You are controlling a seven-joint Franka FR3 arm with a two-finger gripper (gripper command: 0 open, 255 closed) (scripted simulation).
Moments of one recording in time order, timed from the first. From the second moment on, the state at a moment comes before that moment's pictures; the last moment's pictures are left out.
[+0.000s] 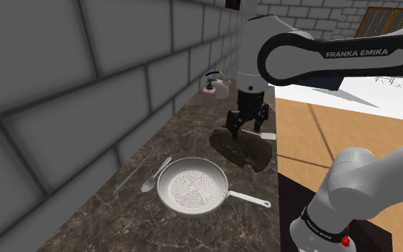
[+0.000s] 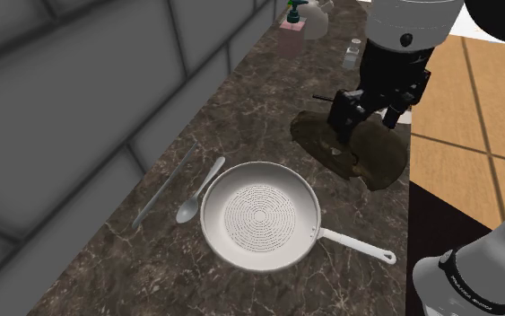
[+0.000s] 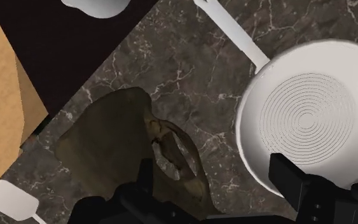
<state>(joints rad) 0.02 -0.69 0.18 -2.44 0.10 1.67 0.53</state>
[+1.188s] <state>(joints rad) -0.03 -0.09 0.53 -2.11 0.10 1.98 1.27</state>
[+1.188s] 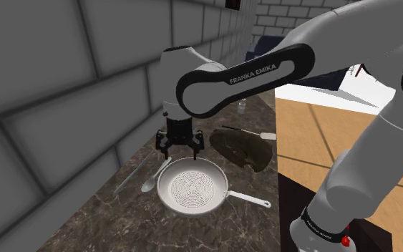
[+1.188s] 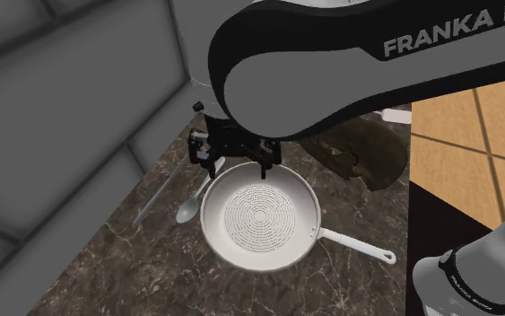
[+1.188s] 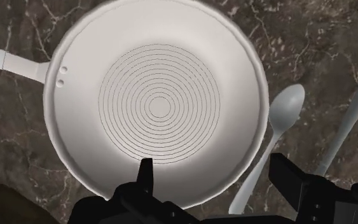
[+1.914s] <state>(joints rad) 0.08 0.39 0.52 -1.67 -0.15 2.00 1.71</state>
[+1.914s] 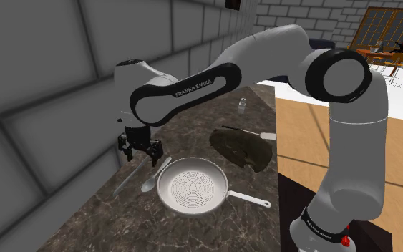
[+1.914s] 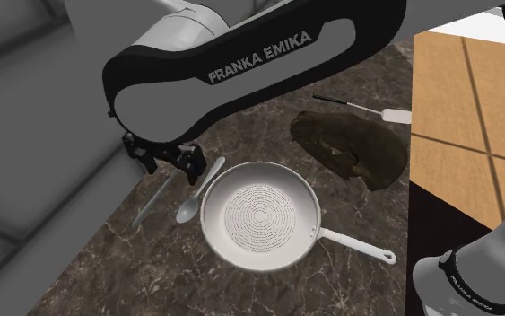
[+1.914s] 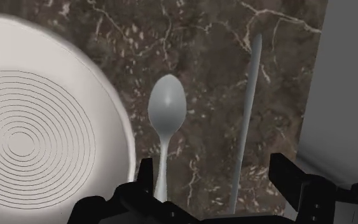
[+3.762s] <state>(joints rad) 0.15 0.59 0.46 -1.51 -0.23 2.05 1.83</state>
